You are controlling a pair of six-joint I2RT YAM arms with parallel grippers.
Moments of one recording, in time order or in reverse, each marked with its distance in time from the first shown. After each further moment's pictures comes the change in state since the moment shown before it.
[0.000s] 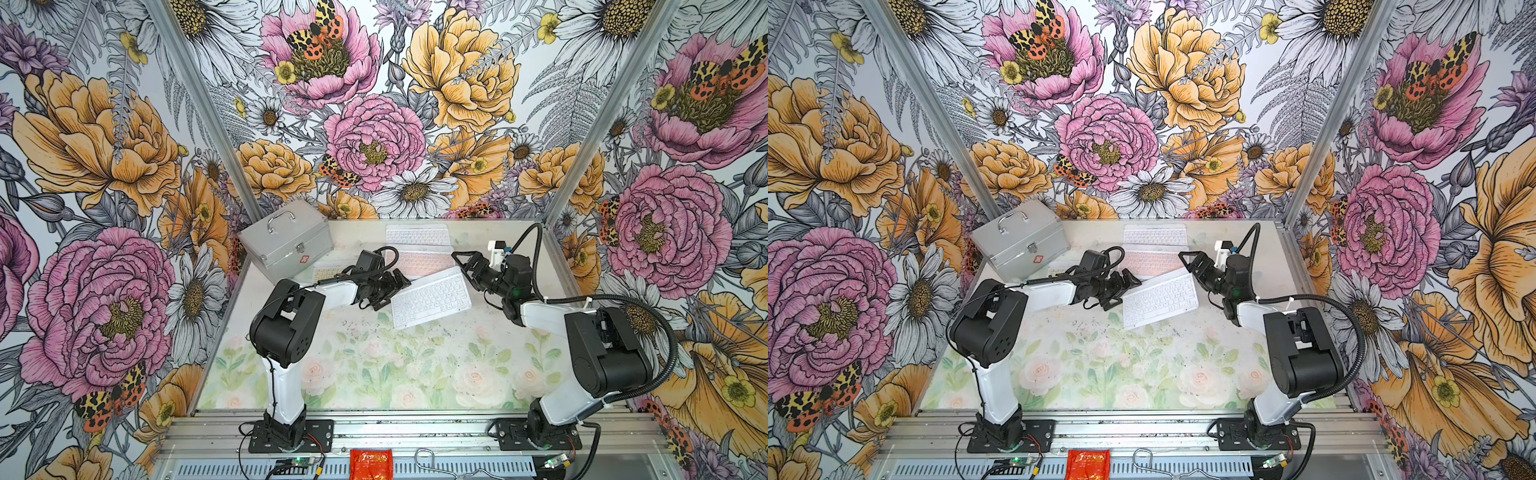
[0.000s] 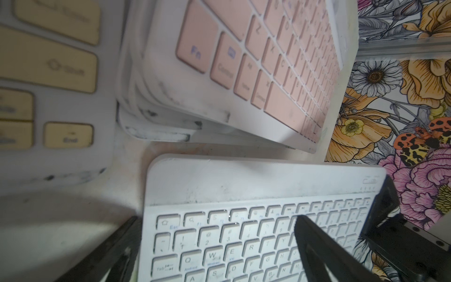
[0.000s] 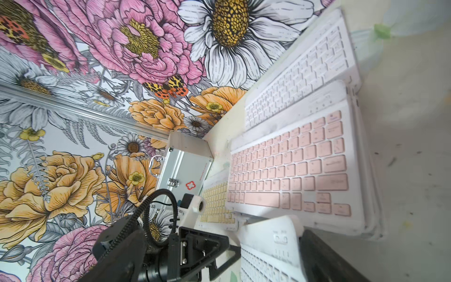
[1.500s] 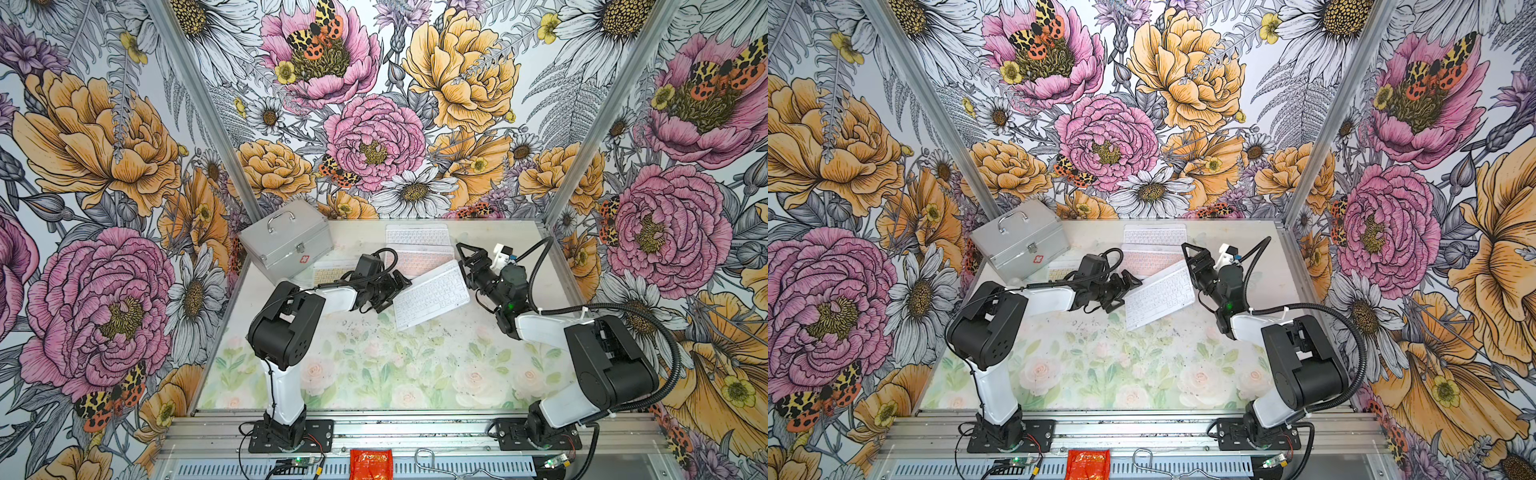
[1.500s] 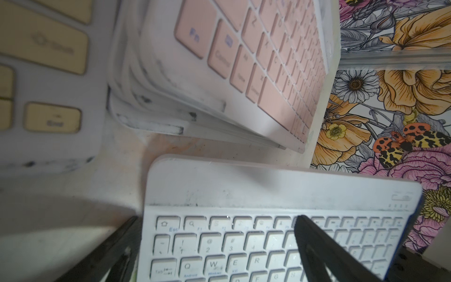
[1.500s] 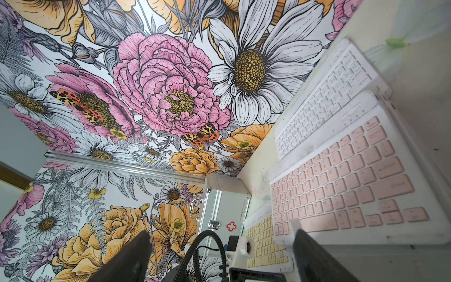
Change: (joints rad) left arm -0.013 -0.021 -0.070 0.117 -0.005 -0.074; right arm 0.113 -0.064 -0.101 0.228 0.295 0.291
